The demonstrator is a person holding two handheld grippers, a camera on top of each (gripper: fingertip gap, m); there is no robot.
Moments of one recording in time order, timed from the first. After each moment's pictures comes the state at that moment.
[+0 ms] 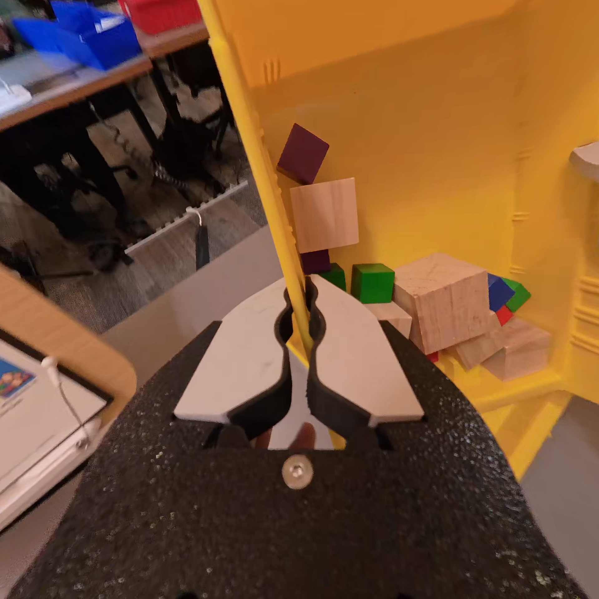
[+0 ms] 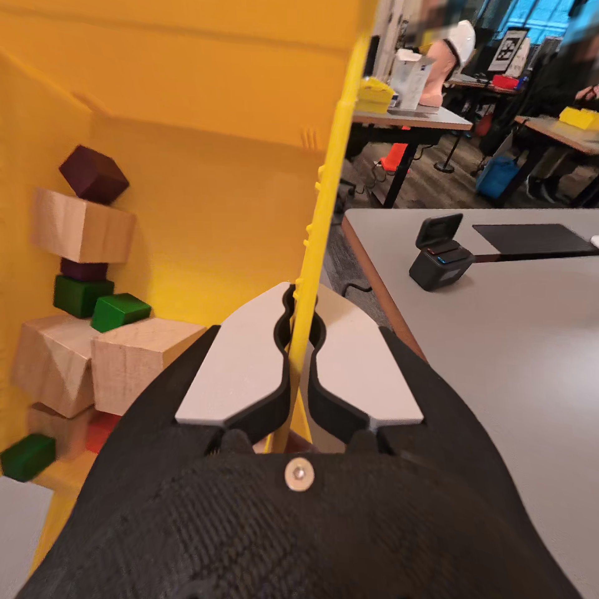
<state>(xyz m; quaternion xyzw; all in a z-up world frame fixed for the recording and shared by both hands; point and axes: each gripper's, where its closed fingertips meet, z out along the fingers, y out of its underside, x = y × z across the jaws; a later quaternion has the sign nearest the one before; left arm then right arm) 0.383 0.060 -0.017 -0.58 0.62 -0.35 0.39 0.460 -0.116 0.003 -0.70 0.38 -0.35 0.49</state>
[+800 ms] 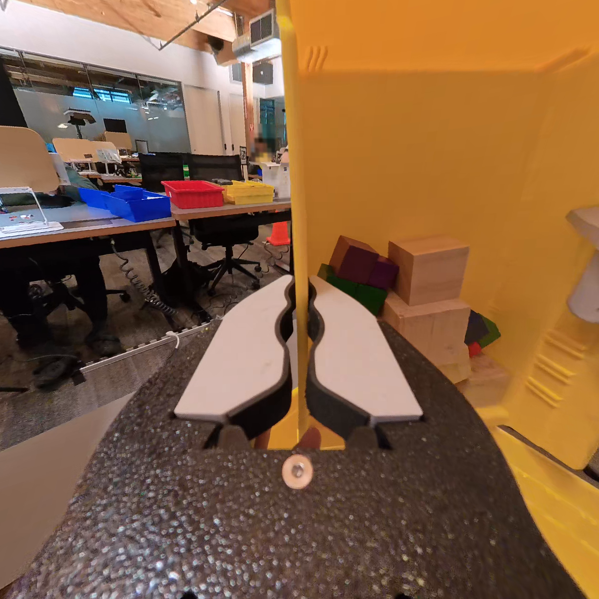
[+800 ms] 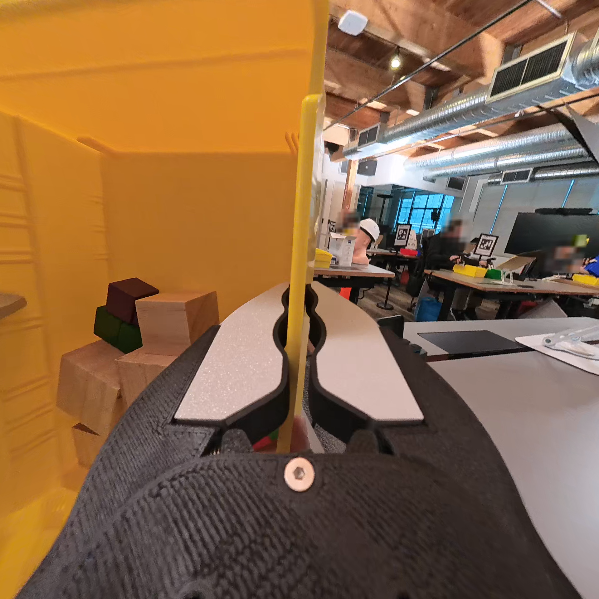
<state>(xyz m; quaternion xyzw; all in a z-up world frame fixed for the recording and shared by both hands) 0.434 0.047 -0.005 -0.49 0.48 -0.53 0.50 0.475 -0.133 0.037 -0.52 0.31 -0.49 0.63</state>
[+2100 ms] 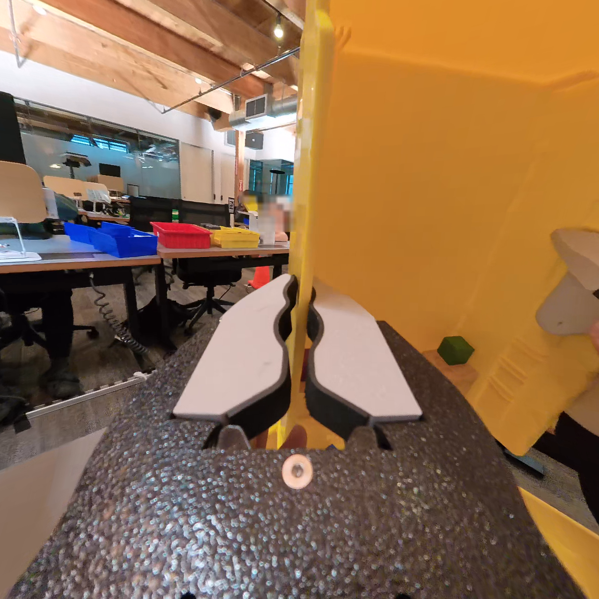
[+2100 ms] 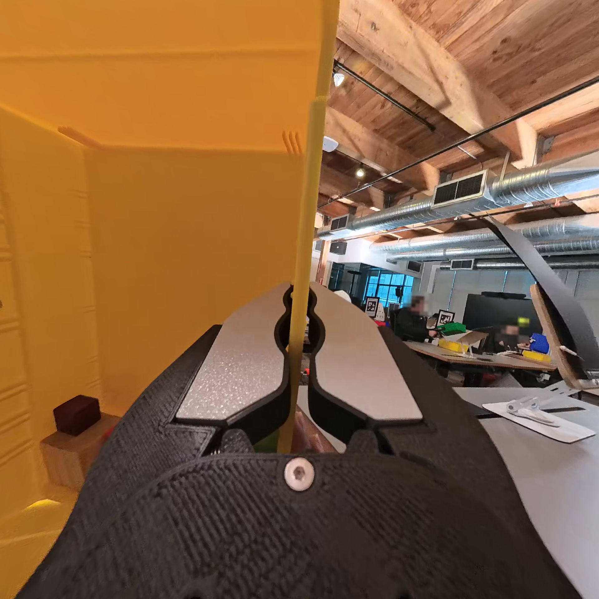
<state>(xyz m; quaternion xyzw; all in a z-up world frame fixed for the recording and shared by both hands) 0.416 0.048 0.016 -0.45 0.42 -0.60 0.51 0.448 -0.132 0.066 -0.43 0.23 -0.57 0.66</state>
